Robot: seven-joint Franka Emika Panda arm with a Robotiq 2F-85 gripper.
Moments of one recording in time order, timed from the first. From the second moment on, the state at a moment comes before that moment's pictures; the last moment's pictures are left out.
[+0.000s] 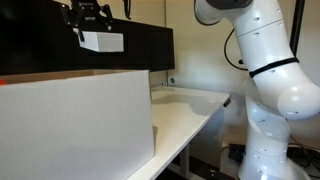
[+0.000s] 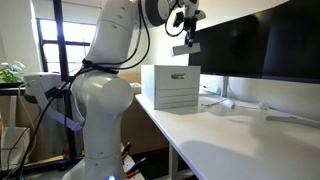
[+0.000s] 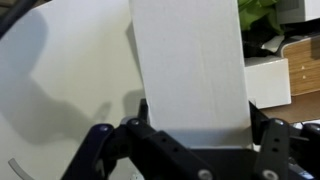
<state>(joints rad) 0.26 0.32 0.13 -0.93 -0.10 1.10 0.89</state>
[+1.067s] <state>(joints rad) 0.17 0.25 0.08 -1.00 -0.09 1.10 0.87</state>
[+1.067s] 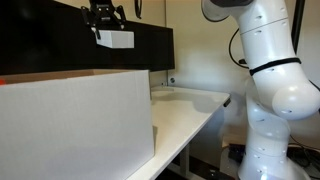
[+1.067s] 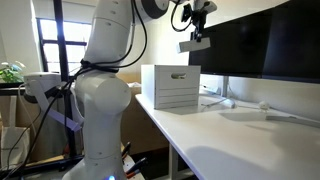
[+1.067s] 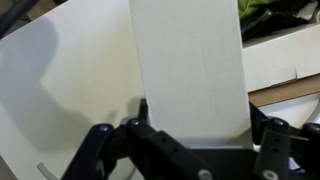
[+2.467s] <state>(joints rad) -0.01 -0.21 -0.07 -1.68 -0.05 1.30 0.85</state>
